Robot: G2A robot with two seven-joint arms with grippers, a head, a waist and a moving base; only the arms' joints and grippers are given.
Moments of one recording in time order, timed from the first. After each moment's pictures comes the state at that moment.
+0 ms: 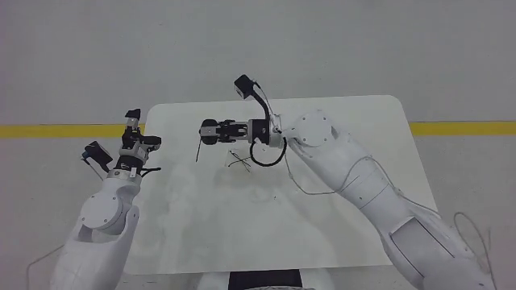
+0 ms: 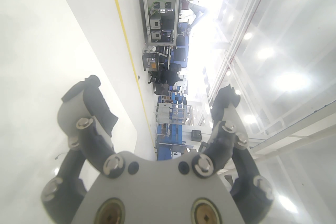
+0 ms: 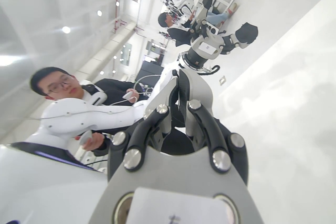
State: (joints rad) left arm 1.73 -1.15 -1.60 -1.80 -0.42 0.00 0.00; right arm -0.80 -1.40 0.73 -1.19 0.41 -0.34 0.90
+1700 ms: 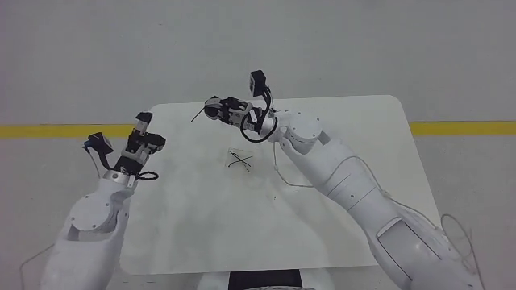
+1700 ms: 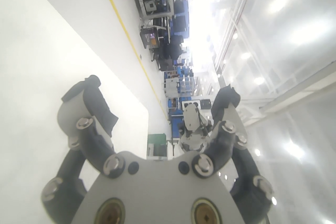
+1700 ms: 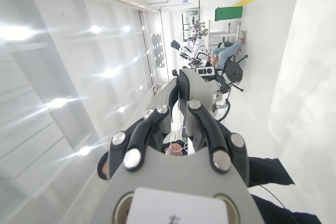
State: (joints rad) left arm 1.72 -1.13 -1.67 -1.73 -0.26 -0.19 -0.33; right arm -0.82 -1.47 0.76 -1.10 0.60 -0.05 0.60
